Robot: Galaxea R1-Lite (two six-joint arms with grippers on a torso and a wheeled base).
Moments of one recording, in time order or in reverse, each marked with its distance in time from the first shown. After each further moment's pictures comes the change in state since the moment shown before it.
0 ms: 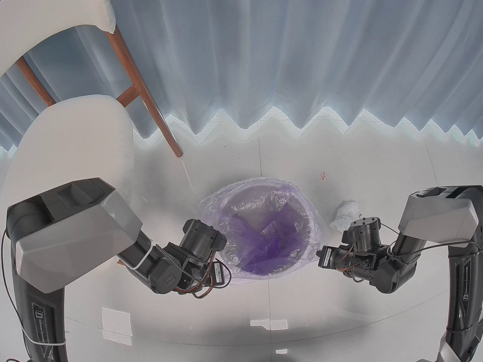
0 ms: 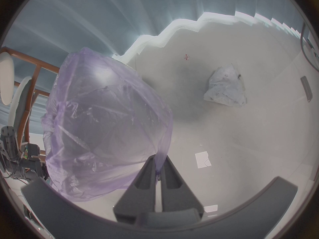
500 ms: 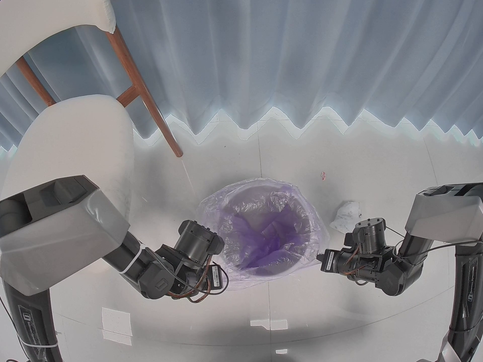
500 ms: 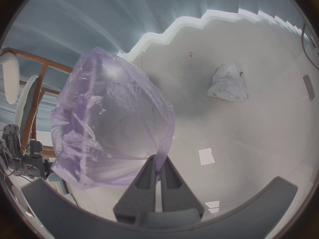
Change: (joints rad) left arm -0.024 -0.079 0.074 0.001 -0.004 0.002; right arm 0.007 -0.056 0.074 -0.001 0.057 0.000
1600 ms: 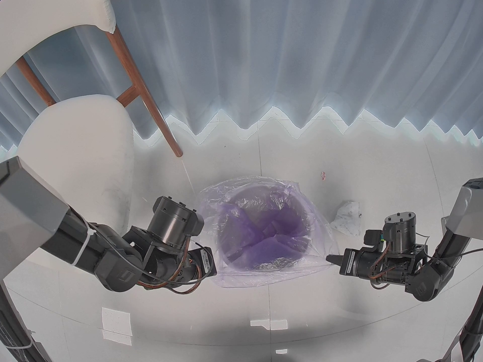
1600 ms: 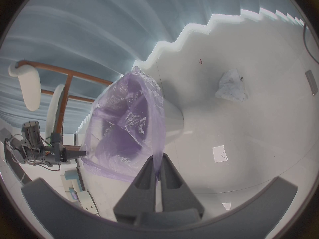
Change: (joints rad) left arm 0.007 -0.226 0.051 0.066 -0.107 -0.103; right arm 0.003 -0.278 0.219 -0.003 0.134 0.053
